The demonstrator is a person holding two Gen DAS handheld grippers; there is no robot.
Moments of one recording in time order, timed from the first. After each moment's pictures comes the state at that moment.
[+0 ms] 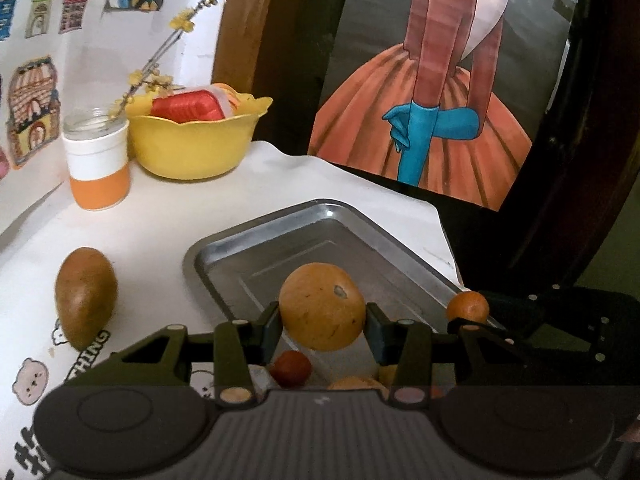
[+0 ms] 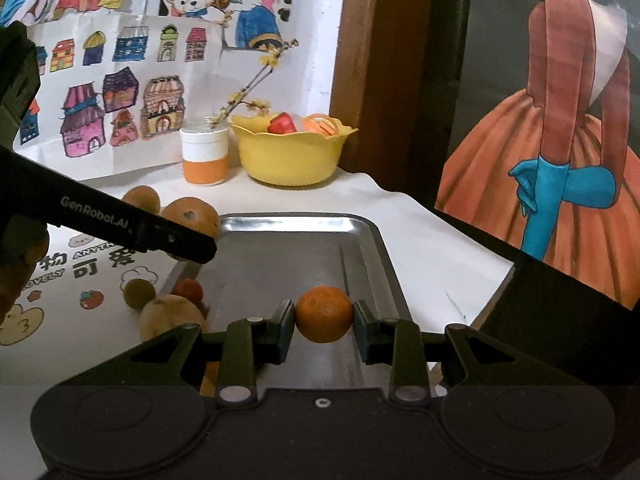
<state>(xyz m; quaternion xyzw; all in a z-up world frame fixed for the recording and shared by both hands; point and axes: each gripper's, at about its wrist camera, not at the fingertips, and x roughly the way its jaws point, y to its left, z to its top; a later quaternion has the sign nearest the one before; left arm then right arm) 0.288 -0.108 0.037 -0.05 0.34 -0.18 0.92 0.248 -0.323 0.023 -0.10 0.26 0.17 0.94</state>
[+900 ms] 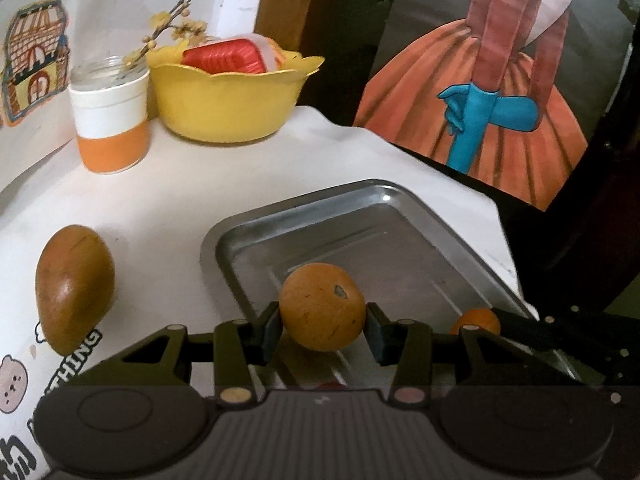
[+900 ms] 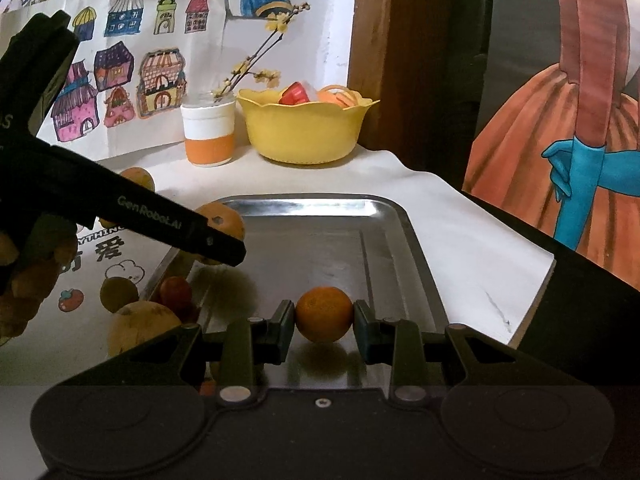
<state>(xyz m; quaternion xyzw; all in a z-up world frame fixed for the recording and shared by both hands) 0.341 -0.105 0.005 -0.07 0.39 -0.12 0.91 0.294 -0.304 0.000 -0.10 0.30 0.20 0.93</state>
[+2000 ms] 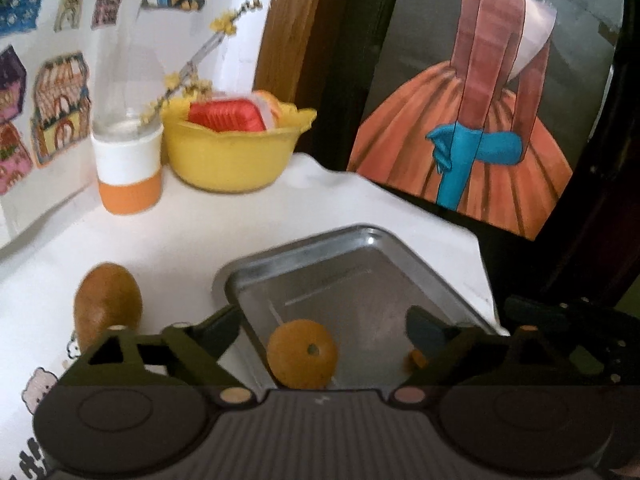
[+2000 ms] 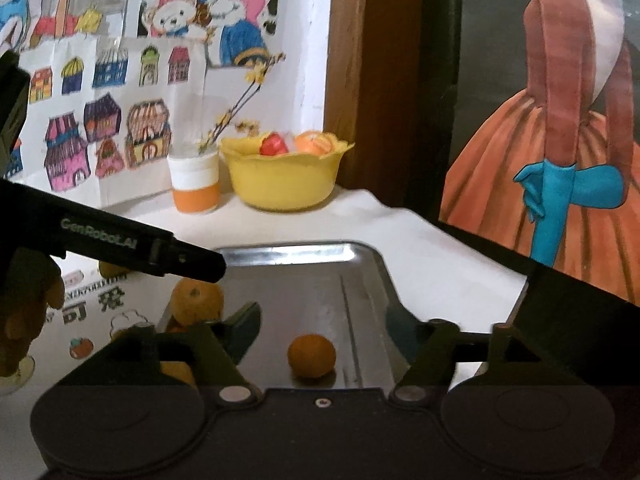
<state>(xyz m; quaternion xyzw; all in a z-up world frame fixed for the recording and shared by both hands) 0.310 -0.102 0.044 -0.08 0.33 -0.11 0.94 0.274 -0.316 0.036 -0.07 0.24 0.17 0.95</state>
